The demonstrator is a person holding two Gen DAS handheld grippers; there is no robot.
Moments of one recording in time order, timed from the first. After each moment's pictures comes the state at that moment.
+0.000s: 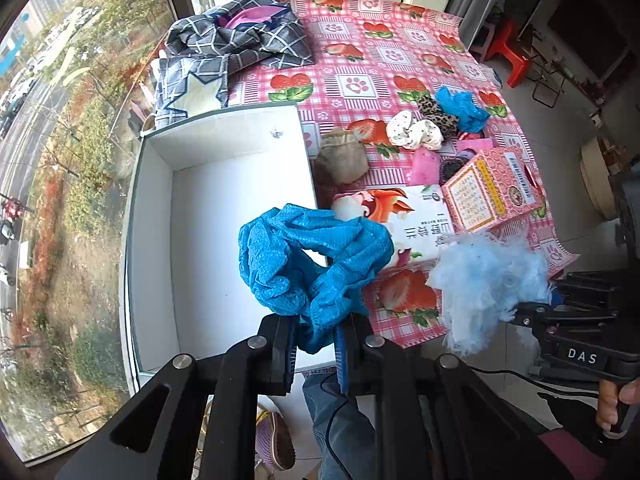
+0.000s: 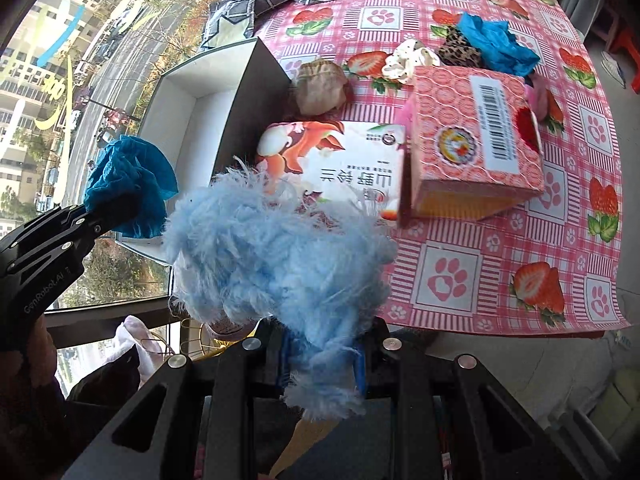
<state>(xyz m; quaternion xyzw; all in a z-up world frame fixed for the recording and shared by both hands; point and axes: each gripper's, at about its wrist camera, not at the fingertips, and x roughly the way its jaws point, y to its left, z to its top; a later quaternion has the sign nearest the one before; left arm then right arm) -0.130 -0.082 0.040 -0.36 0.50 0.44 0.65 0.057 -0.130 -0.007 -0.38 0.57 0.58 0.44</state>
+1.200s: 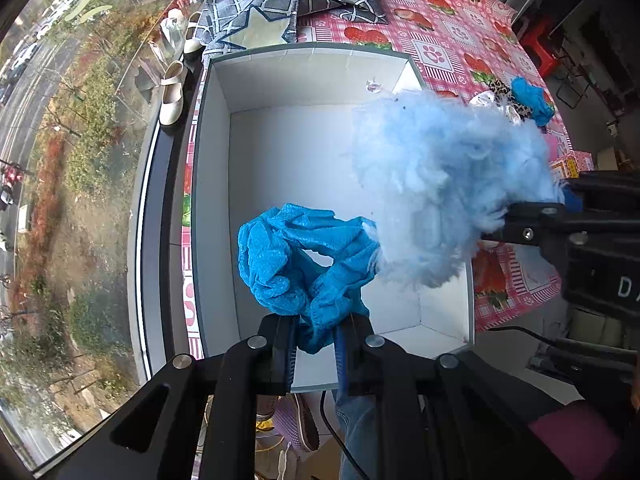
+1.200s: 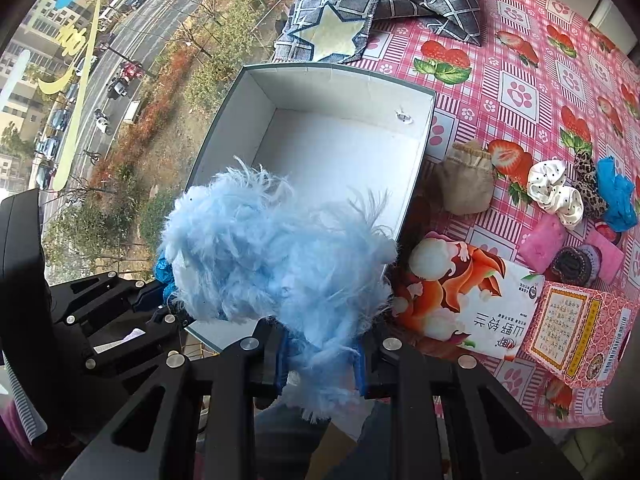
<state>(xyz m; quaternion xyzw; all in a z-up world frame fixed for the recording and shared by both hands) -0.221 -0.040 -0.011 -0.41 0.53 0.43 0.61 -0.093 -0.016 -0.001 -0.45 0.52 0.61 0.40</state>
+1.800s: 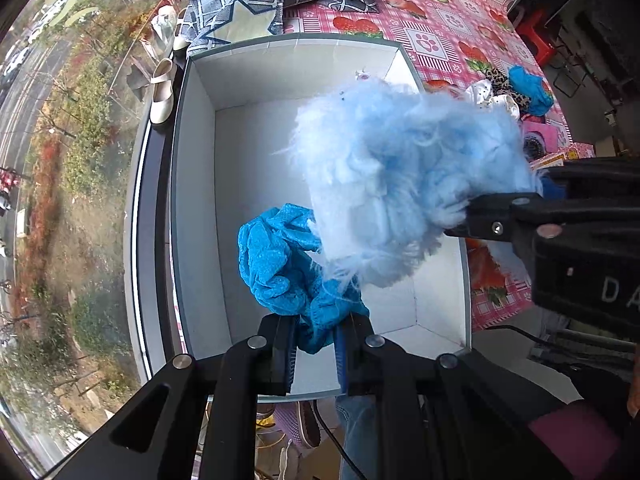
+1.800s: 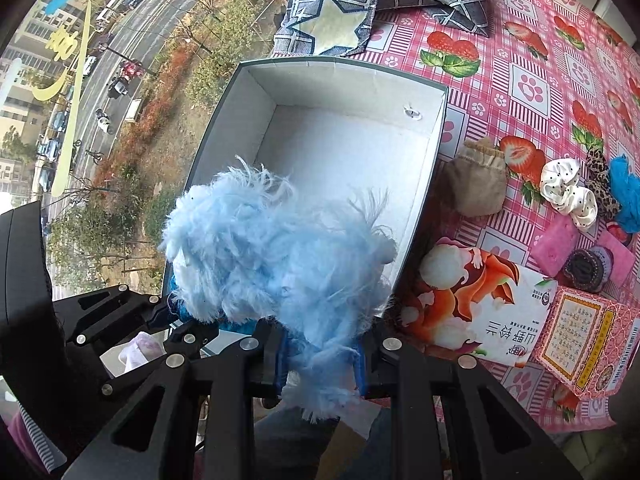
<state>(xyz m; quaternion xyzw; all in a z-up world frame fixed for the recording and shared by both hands) -0.213 -0.036 -0.016 -0.41 0.54 0.42 0.60 -0.099 -0.005 -0.012 -0.45 0.53 0.60 0.39</state>
